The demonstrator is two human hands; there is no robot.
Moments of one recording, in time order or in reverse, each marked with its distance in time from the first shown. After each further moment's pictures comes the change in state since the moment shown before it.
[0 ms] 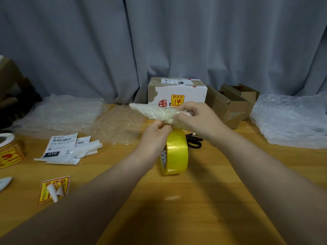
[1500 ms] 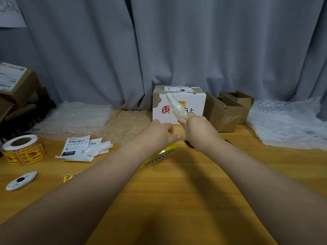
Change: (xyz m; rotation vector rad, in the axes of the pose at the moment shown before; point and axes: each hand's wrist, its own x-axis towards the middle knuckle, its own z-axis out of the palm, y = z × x) left_hand -0.012 0.031 -0.023 1.110 -0.132 0.197; right_hand -0.026 -0.017 0.012 -0.723 0.001 0.003
